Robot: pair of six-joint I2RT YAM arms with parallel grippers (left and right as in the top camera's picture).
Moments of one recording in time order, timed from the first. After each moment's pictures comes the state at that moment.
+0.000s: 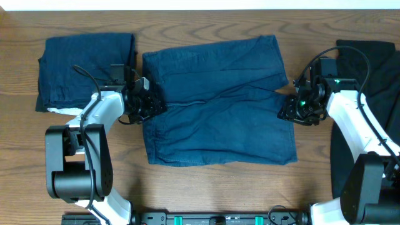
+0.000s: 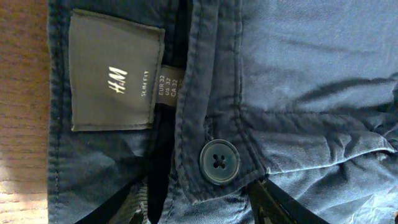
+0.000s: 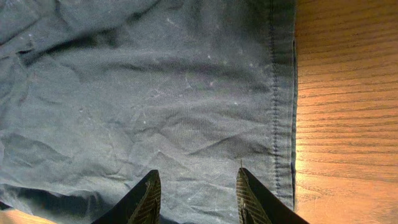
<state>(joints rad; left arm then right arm) 0.02 1.82 1.03 -0.57 0.47 -0.31 -0.01 1.65 1.11 -0.91 -0.29 0.22</state>
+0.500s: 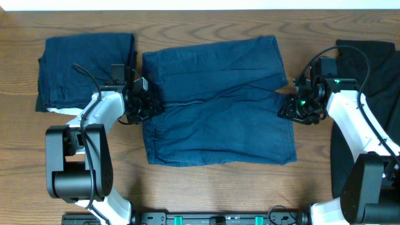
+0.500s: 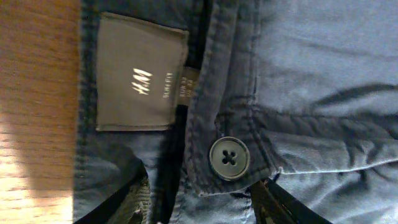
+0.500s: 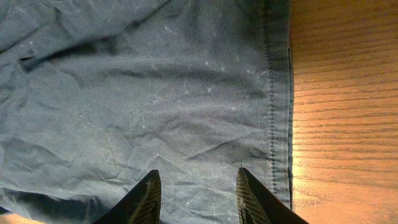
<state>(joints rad) 0.02 1.82 1.03 -0.57 0.40 -0.31 -0.01 1.65 1.11 -0.90 -0.29 0.22</state>
